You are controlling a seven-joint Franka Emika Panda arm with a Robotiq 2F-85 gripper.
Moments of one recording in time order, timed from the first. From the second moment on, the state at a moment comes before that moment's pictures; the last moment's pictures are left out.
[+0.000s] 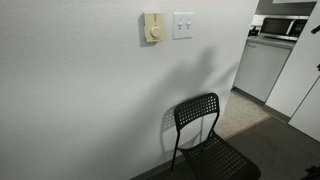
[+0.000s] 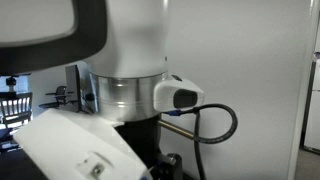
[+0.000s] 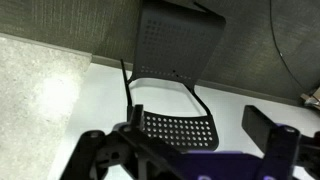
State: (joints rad) arm 0.02 -0.62 -0.48 -2.56 -0.02 2.09 -0.64
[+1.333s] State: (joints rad) arm 0.22 -0.43 -0.28 -2.36 0.13 2.02 -1.16
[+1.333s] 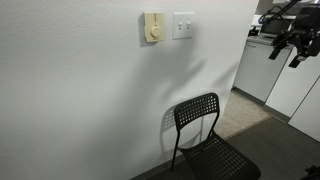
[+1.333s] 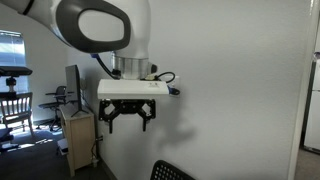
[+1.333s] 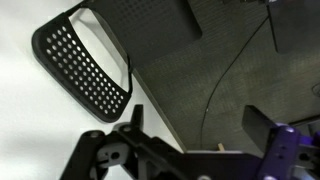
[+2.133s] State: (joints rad) arm 0.16 -0.29 -0.16 -2.22 0.12 2.05 -1.24
